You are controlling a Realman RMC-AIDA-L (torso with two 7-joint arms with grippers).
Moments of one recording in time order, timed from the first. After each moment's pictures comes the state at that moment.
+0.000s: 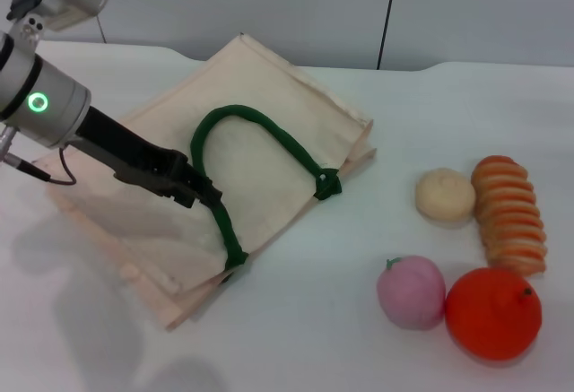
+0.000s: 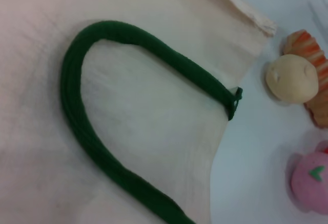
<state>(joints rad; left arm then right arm) -1.16 -1.98 2.86 -0.71 0.34 1.71 -2.11 0.54 2.02 -0.68 -0.08 2.37 1.19 -2.58</state>
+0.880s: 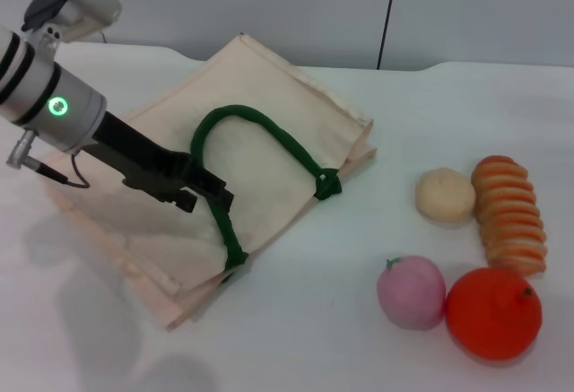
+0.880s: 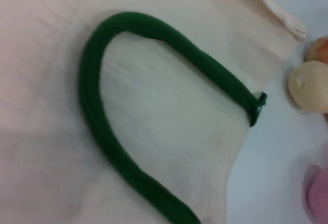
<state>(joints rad) -1.15 -1.95 2.86 -0.55 0.36 1.59 -2.22 0.55 2.02 -0.68 -0.08 2.37 1.19 -2.58</state>
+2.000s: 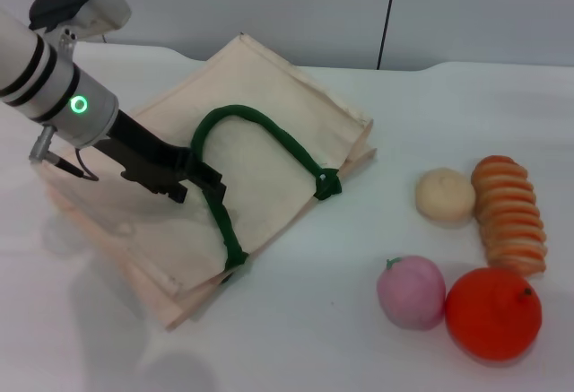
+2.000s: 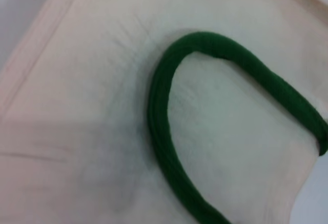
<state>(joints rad) -1.16 -1.93 2.86 -0.43 0.43 1.38 -2.33 0.57 2.02 -0.68 -0.08 2.37 1.19 -2.57</state>
